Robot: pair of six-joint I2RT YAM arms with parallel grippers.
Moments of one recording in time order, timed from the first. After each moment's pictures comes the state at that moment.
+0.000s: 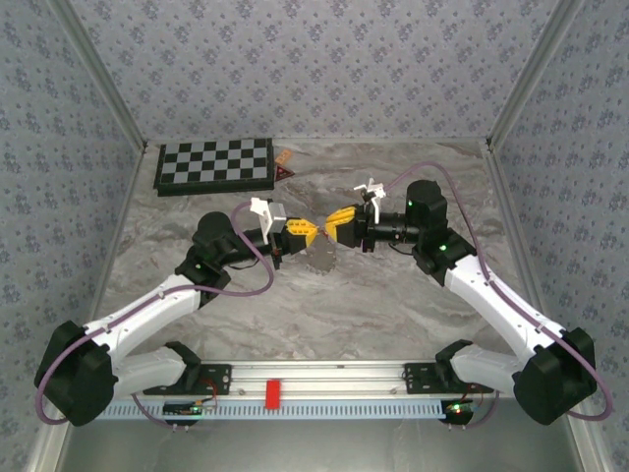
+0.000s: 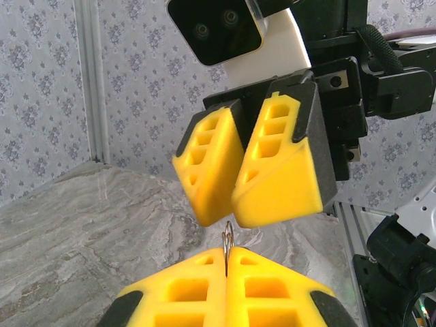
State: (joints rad) left arm -0.66 1.11 0.66 0.54 0.68 -0.16; right arm 0.50 1.13 0.89 0.06 -0.89 0.22
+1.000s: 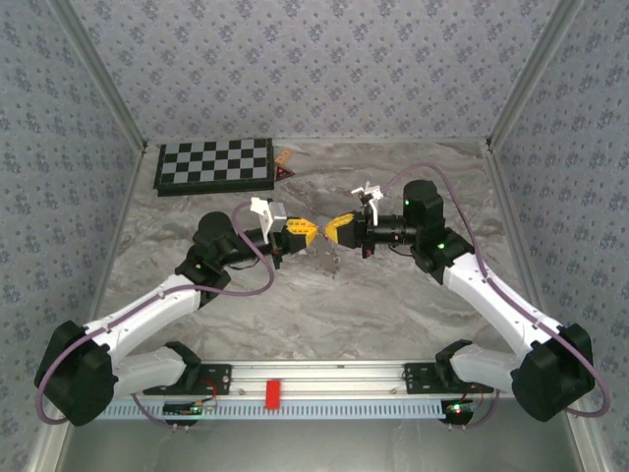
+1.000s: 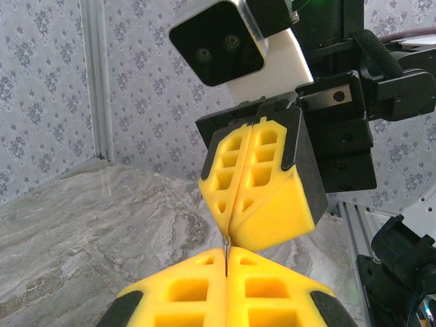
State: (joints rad) left arm -0.65 1.12 0.66 0.53 0.66 -0.16; right arm 0.49 1.15 0.89 0.00 -0.93 0.22
